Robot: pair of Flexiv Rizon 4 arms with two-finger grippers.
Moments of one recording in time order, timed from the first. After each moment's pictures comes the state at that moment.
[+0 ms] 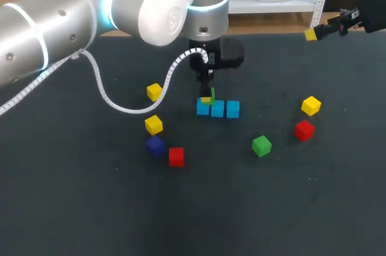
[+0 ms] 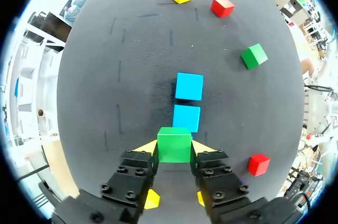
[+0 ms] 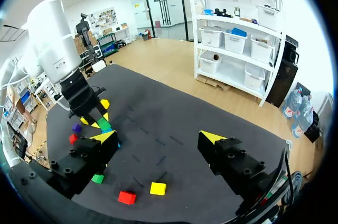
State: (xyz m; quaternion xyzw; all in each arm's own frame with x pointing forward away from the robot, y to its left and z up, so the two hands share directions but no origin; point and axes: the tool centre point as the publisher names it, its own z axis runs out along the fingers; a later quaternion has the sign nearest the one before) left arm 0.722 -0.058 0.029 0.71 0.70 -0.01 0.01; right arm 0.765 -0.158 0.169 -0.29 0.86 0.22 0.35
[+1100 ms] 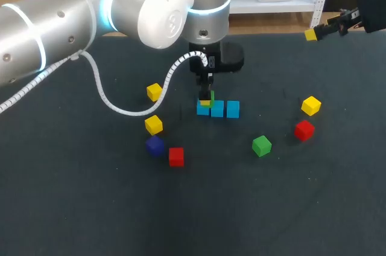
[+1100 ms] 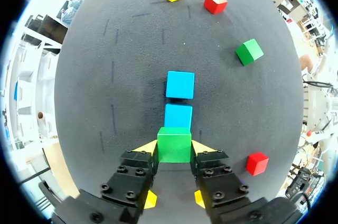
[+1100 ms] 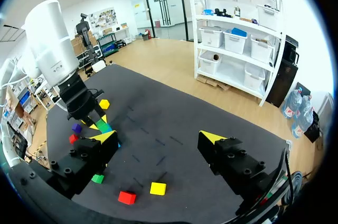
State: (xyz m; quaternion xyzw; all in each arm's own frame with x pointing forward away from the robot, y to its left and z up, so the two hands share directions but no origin) left arm 0.715 -0.056 0.027 0.72 0.70 0.00 0.00; right arm 0.765 -0.158 0.169 -0.29 0.86 0.22 0.35
